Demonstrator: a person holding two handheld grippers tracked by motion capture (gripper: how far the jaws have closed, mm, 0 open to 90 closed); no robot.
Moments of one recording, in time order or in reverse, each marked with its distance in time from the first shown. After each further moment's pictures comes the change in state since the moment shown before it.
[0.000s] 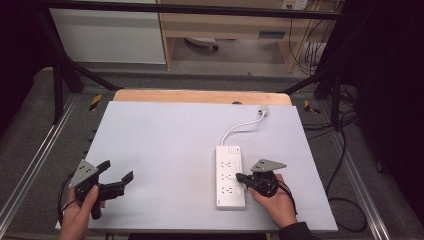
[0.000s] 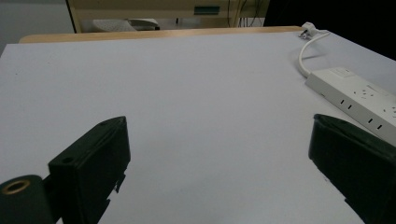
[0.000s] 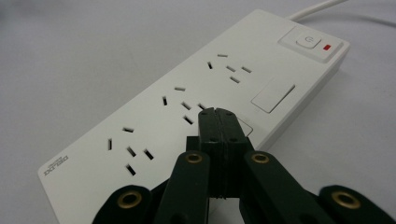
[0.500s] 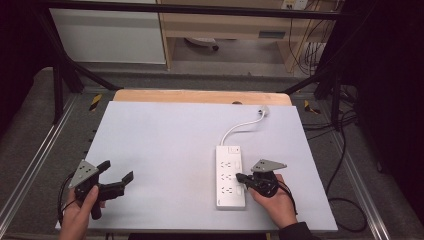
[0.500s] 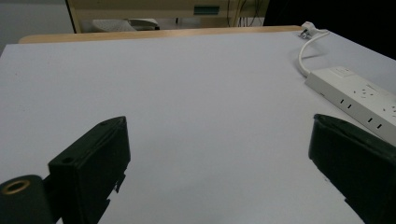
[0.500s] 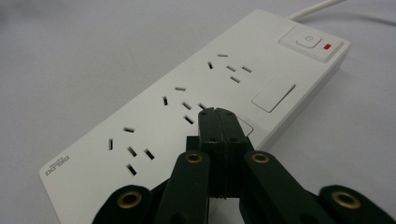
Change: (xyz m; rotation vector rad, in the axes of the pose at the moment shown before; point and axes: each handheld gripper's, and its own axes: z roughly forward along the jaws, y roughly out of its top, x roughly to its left) left arm 0.000 0.000 0.000 0.003 0.000 0.003; right arm 0.000 -0.001 0.000 -0.001 0.002 0.009
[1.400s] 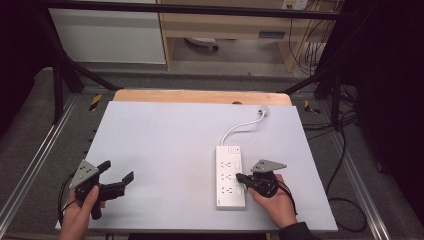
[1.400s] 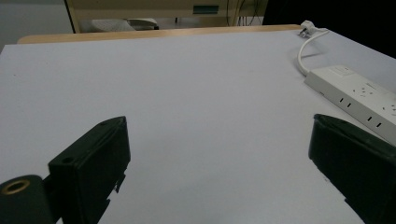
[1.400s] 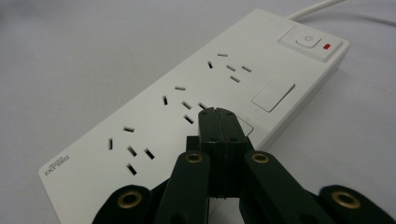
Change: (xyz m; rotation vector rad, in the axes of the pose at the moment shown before) left arm -0.001 0.000 0.000 0.002 -0.002 0.005; right arm 0.001 0.000 0.000 0.001 -0.005 -0.006
